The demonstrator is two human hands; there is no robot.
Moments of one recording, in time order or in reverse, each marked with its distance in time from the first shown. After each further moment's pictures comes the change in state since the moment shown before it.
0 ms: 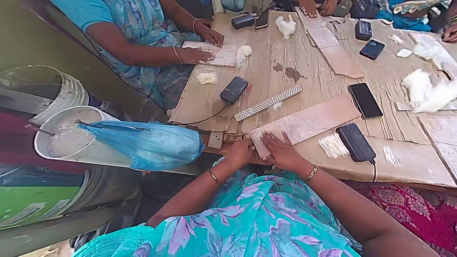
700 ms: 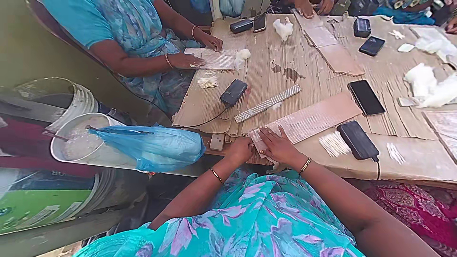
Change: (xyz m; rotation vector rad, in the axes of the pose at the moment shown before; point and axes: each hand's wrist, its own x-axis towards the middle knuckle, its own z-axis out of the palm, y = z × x) left_hand 0.004 0.005 -0.008 0.071 0.032 -0.013; right_hand 0.022 0.003 -0.004 0.018 0.065 0.006
